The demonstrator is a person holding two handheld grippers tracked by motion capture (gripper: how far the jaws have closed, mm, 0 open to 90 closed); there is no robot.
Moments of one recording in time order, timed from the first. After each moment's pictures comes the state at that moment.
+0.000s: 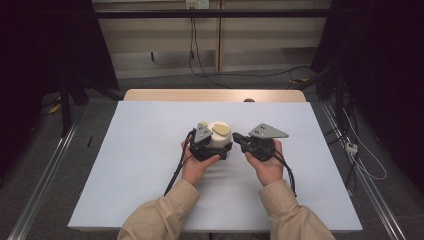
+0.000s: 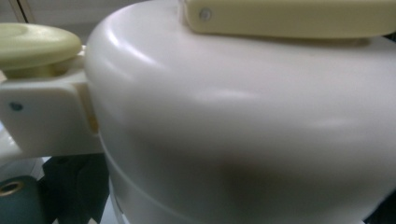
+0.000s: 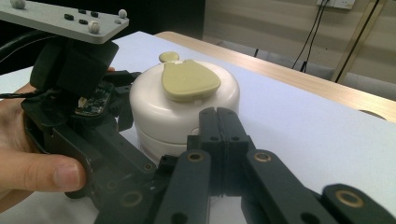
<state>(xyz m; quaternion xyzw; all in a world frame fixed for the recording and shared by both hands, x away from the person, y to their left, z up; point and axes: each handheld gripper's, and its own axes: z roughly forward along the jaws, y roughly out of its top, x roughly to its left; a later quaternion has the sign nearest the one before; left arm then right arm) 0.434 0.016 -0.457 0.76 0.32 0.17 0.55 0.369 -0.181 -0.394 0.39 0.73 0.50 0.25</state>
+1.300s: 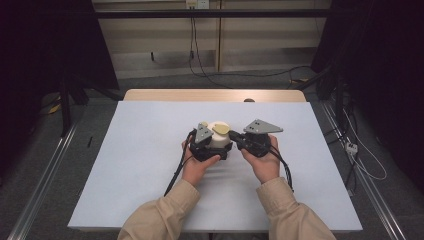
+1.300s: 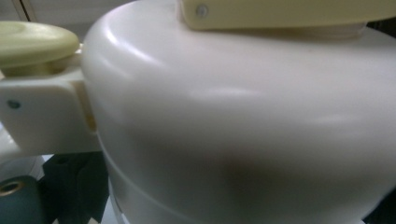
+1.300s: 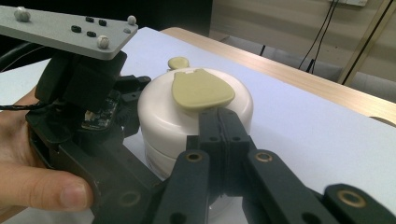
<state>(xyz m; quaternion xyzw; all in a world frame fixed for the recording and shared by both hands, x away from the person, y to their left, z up) 0.433 0.015 -0.457 0.76 0.32 0.17 0.54 0.378 -0.172 -0.387 0.38 0.75 0.49 0.24</state>
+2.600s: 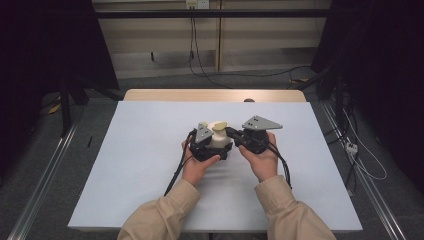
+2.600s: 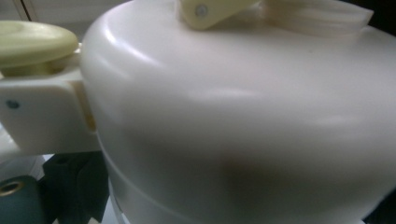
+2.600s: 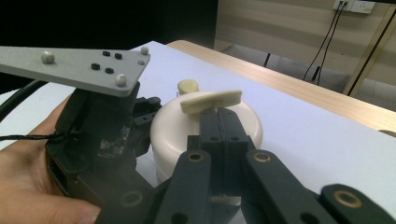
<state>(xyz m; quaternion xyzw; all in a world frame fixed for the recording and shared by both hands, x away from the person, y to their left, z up) 0.433 0.015 -0.456 0.76 0.32 0.17 0.54 0.382 -0.165 -0.377 0.38 0.74 0.51 0.24</state>
